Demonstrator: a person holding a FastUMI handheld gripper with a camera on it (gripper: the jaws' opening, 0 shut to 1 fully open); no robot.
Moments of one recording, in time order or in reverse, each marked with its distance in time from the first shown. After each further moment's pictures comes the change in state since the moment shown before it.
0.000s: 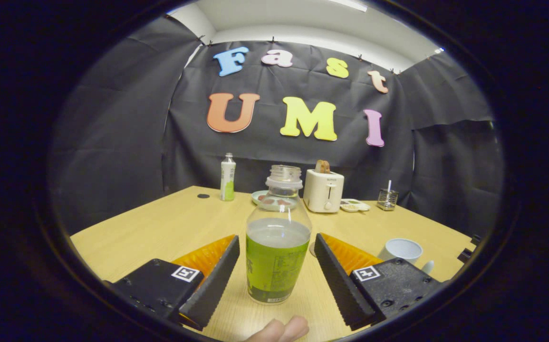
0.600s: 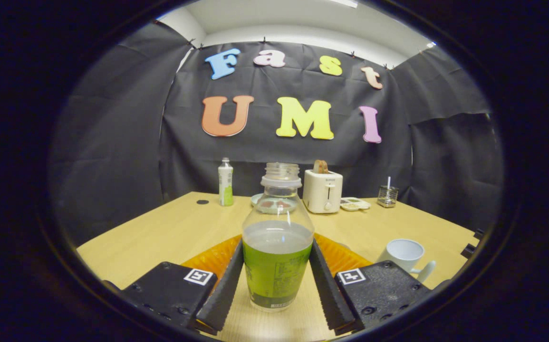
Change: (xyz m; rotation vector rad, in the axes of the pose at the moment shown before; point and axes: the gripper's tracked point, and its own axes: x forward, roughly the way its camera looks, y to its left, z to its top) arm -0.011 -0.002 0.025 0.062 0.000 0.019
